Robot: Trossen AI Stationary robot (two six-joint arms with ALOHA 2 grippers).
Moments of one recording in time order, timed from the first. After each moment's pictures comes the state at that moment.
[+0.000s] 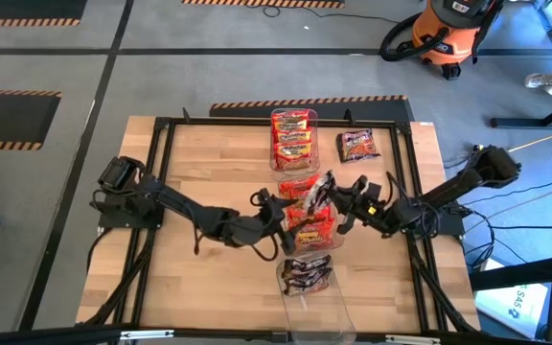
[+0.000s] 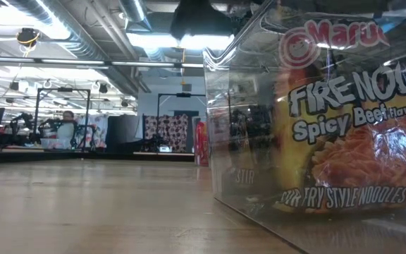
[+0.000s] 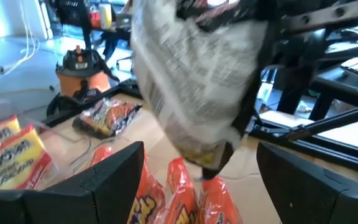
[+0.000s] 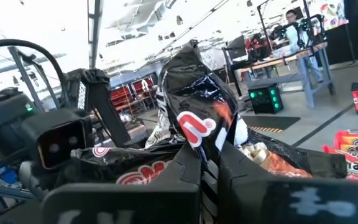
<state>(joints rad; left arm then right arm) -0.34 1.76 1.14 0.43 -0.79 -0.26 0.44 1.26 0.41 1.19 0.87 0.13</state>
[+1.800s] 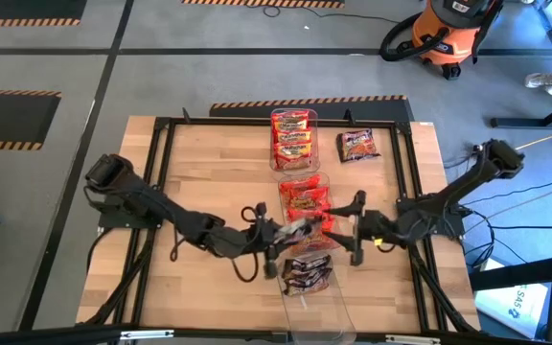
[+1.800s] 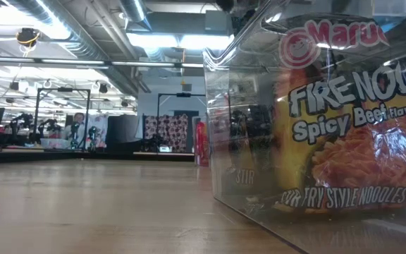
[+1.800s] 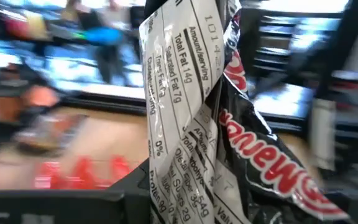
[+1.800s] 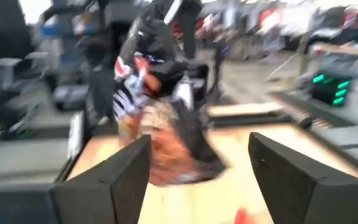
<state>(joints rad) -0.45 1.66 1.14 0.35 -0.66 -0.15 0.60 1.13 0.57 0.60 0.73 0.01</state>
